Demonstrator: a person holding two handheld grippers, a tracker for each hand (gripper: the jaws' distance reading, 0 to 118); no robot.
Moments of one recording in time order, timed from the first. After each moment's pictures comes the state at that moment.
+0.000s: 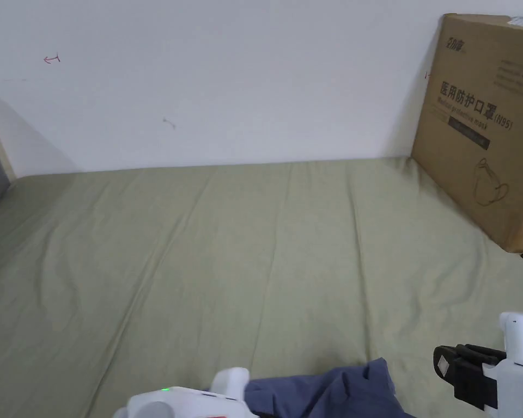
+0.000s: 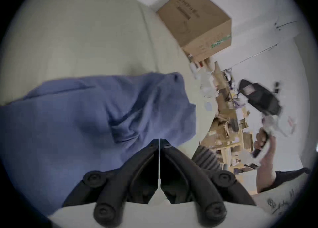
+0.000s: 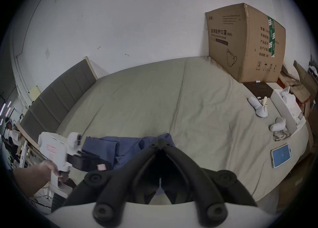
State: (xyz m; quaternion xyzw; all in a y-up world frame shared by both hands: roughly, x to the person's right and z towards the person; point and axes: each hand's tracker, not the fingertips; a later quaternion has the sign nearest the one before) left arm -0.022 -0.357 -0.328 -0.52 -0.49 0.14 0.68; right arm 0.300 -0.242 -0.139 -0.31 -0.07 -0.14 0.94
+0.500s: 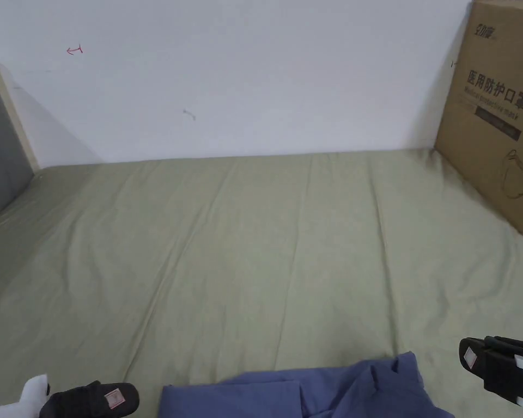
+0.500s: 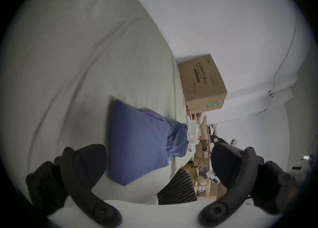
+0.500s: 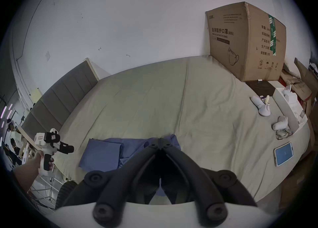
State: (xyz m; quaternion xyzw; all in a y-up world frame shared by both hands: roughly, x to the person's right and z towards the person) left arm -0.252 -0.387 -0.375 -0.50 -0.37 0.39 0.68; right arm 0.290 -0.239 -0.147 -0.32 -0.07 -0.14 0.93
